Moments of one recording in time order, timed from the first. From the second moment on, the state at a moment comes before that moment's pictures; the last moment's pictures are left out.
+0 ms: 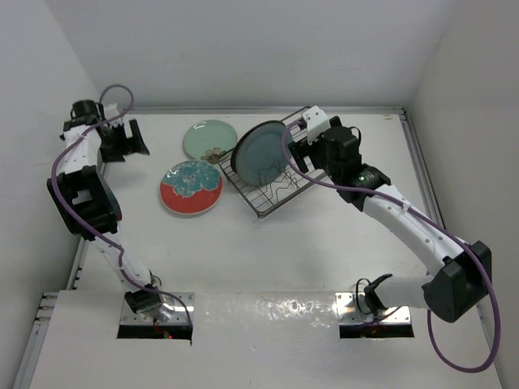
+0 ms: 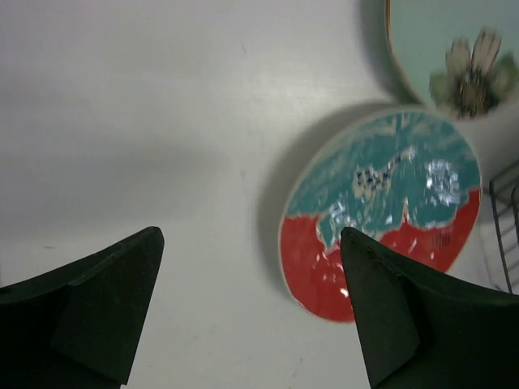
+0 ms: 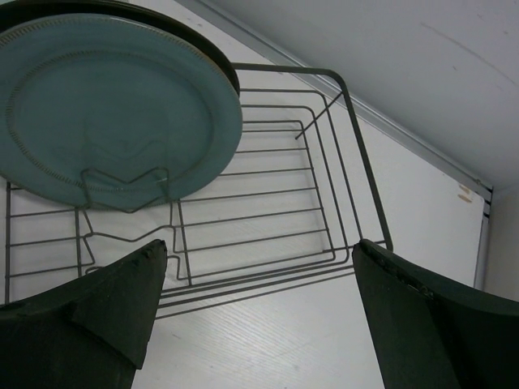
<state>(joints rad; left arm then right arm) 0.39 1.95 1.75 -0.82 0.36 0.07 0.53 1.29 1.06 -0.14 0.25 -0.27</state>
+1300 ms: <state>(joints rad) 0.41 2.15 1.42 -0.77 0.76 0.04 0.53 1.31 1.10 -0.13 0.21 -0.27</state>
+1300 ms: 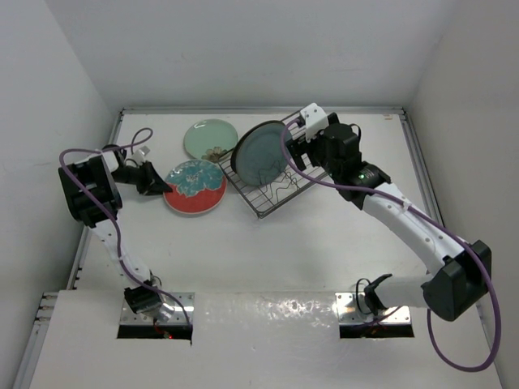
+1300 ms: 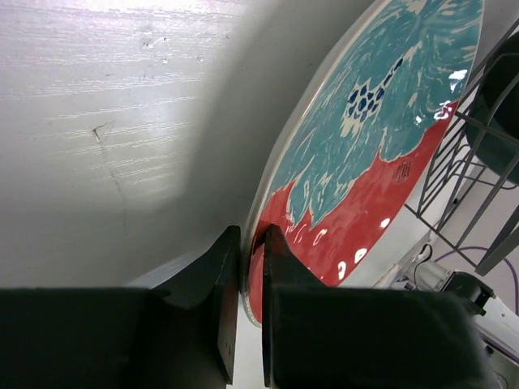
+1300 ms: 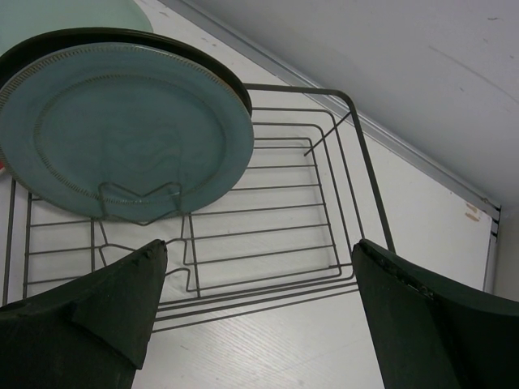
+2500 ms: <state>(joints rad) 0.06 1.80 2.15 -0.97 0.12 0.26 0.53 1.29 1.09 -0.04 0.21 -0.32</state>
